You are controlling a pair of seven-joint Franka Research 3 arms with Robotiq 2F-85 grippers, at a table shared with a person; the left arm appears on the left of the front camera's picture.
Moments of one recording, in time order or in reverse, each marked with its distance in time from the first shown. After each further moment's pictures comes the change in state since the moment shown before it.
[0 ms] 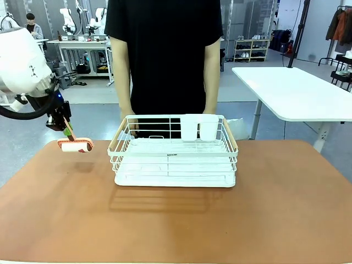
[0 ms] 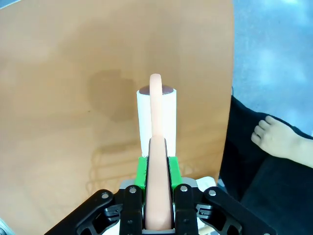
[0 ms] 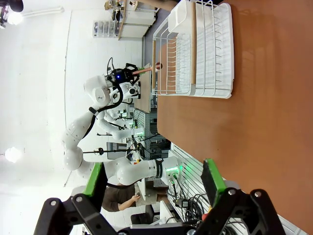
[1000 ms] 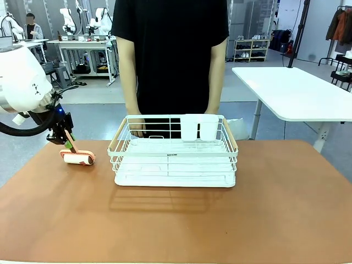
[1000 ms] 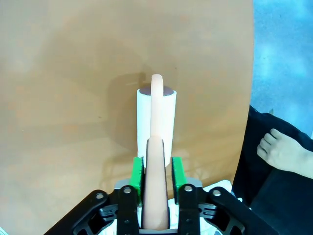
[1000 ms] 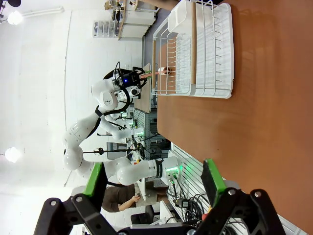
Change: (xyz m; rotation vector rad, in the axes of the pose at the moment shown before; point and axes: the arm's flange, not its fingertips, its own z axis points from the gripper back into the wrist) left arm -0.001 0.029 -0.031 -0.010 0.017 -0.024; right arm 0.000 0.000 0.000 0.000 0.000 0.000
